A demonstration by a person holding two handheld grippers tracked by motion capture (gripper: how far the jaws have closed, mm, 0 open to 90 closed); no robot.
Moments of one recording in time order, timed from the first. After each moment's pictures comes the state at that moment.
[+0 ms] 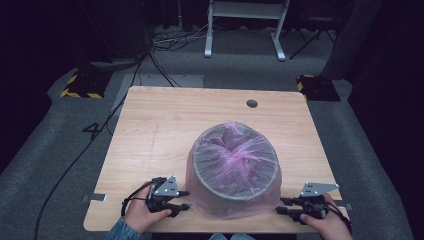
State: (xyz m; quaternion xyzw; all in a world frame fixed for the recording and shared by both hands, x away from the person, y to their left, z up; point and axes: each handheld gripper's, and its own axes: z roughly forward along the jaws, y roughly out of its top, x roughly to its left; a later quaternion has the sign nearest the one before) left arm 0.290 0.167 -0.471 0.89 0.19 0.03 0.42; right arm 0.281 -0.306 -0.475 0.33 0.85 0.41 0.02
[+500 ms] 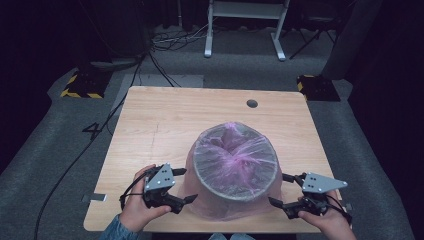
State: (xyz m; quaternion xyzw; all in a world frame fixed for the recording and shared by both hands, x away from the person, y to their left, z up) left arm 0.296 0.151 -0.425 0.85 0.20 0.11 0.48; right arm 0.286 -0.273 -0.421 0.23 0.83 0.50 0.13
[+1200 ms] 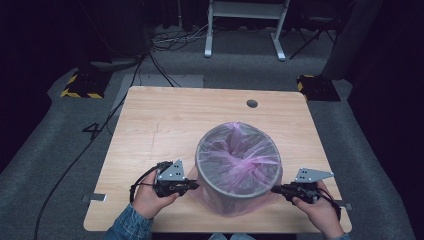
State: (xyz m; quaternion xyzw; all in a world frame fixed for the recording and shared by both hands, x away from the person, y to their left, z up) left arm 0.321 0.144 -0.444 0.88 0.18 0.05 0.44; right arm 0.313 -0.285 -0.462 0.31 0.83 0.45 0.07
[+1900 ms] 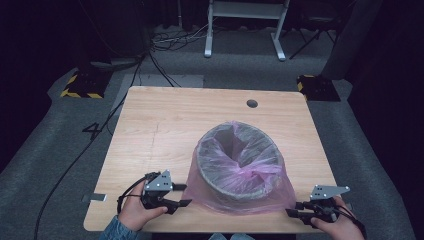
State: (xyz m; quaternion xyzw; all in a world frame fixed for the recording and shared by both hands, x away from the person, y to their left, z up) left arm 0.299 0.175 -0.458 0.86 0.21 0.05 0.46; right arm 0.270 -0.325 -0.462 0.34 0.86 0.37 0.04
